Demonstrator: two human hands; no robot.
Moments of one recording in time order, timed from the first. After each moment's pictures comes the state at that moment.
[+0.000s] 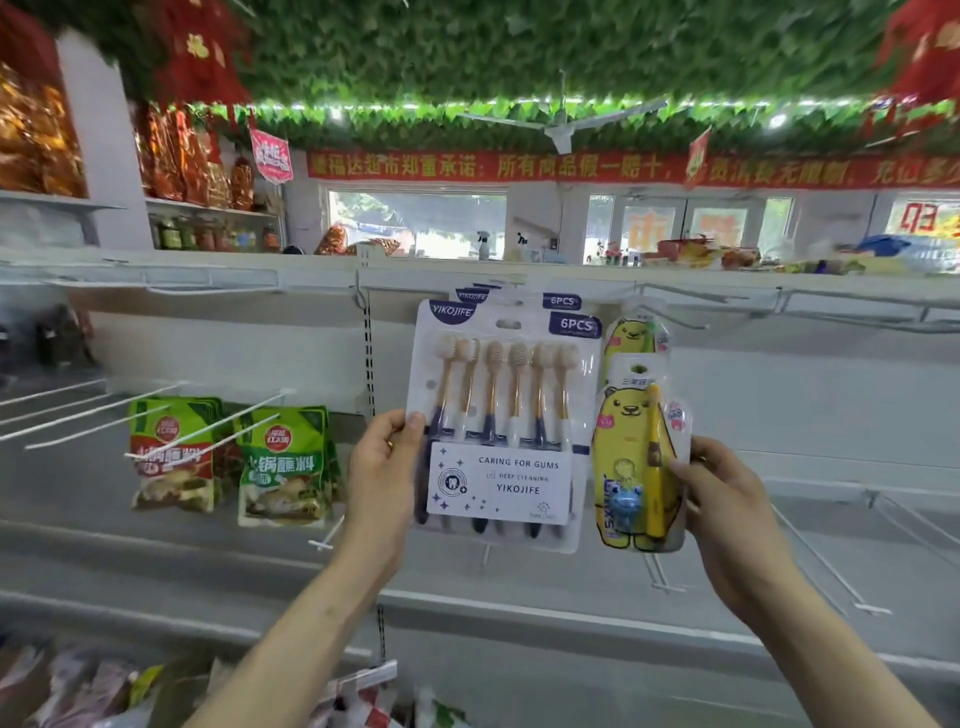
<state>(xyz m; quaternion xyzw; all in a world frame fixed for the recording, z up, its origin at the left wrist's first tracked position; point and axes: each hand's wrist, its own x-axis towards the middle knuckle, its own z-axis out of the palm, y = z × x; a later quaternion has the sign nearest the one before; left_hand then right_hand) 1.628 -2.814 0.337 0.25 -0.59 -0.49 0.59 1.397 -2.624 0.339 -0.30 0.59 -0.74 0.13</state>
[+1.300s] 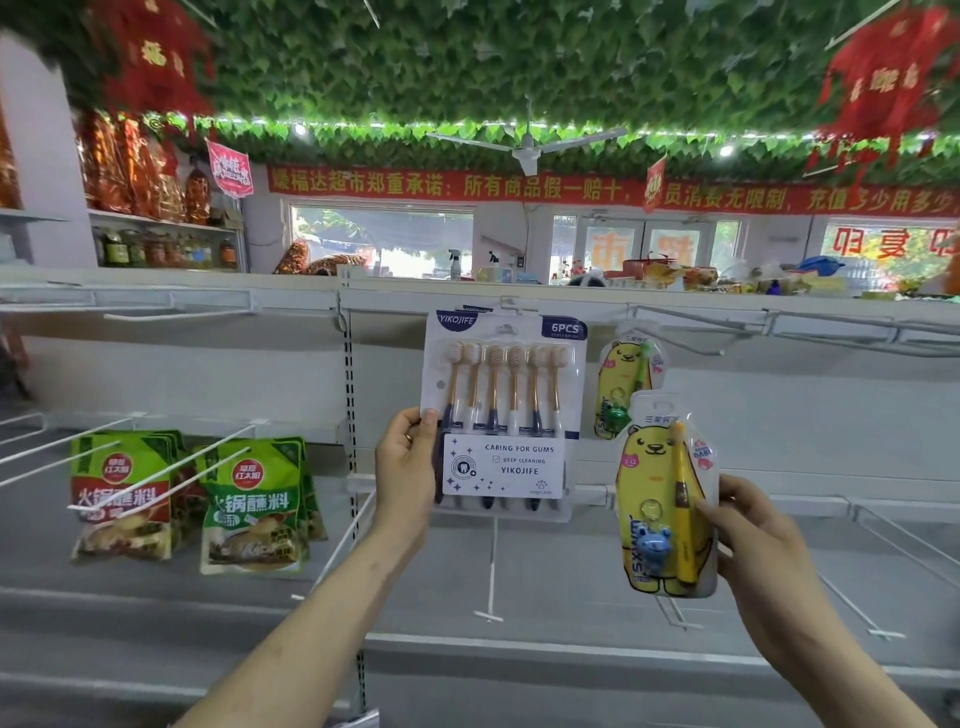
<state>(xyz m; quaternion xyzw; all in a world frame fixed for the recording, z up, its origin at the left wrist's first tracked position) 1.570 -2.887 0.338 0.20 -0.56 -0.56 0.57 1.399 -2.621 0.332 -0.26 0.60 -0.75 0.10</state>
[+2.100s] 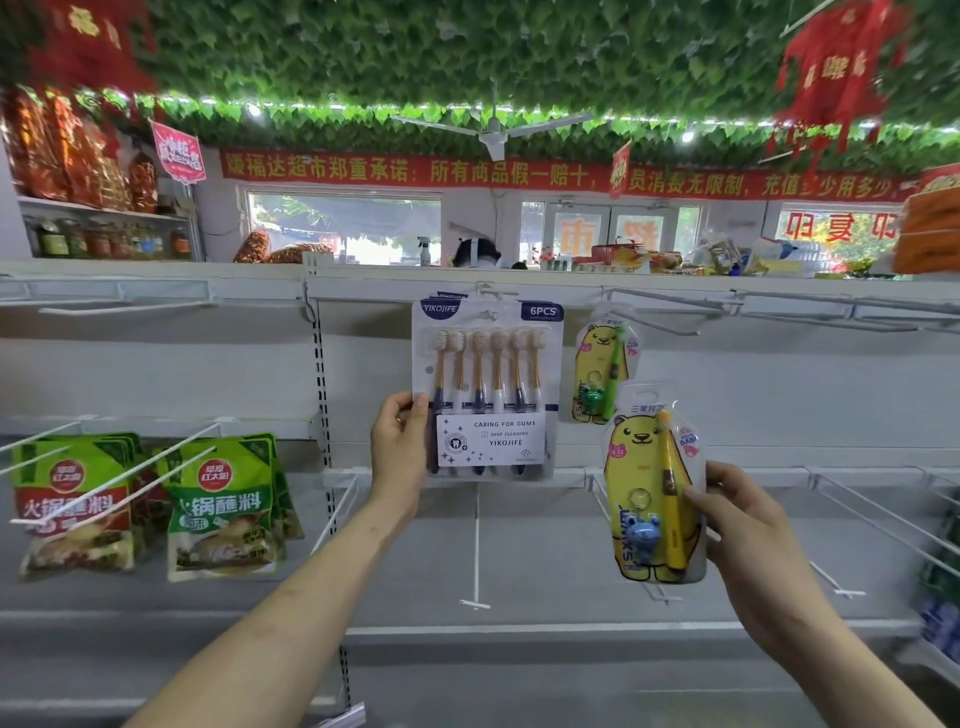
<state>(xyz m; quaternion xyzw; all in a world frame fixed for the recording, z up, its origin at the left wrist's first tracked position) 1.535 -2.920 0.332 0.21 -0.57 -0.55 0.57 1.403 -2.612 0.327 -0.25 0.62 -0.74 0.09</state>
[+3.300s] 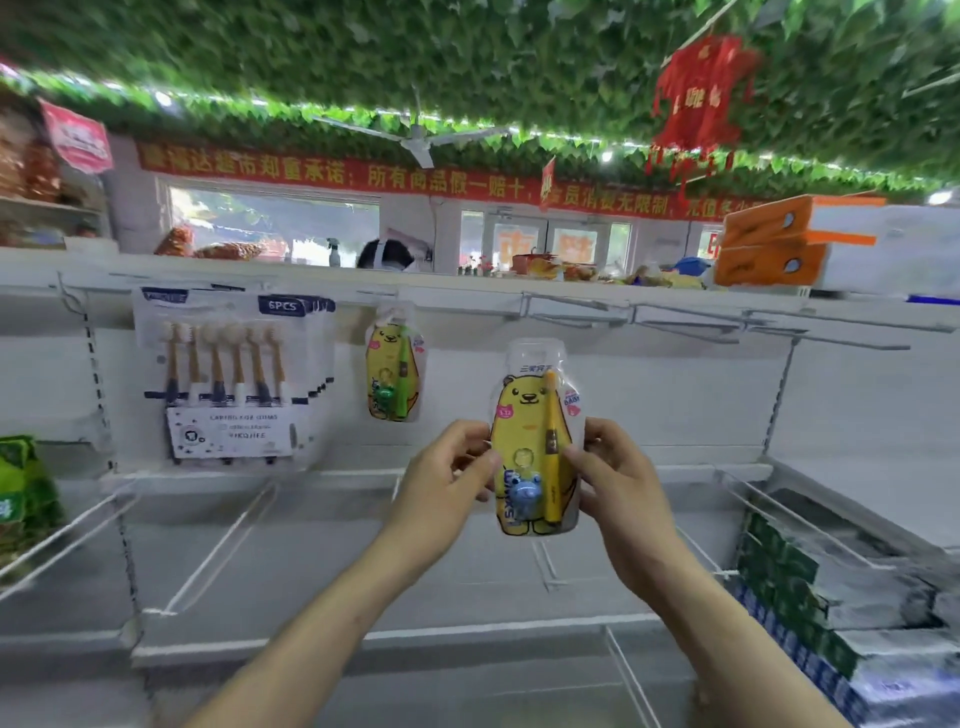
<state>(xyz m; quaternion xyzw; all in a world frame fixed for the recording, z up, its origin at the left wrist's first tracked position) 1.372 -2.629 0.345 0.08 -0.78 -0.49 0.39 1.253 -2.476 0.357 -0.33 0.61 -0.72 0.07</state>
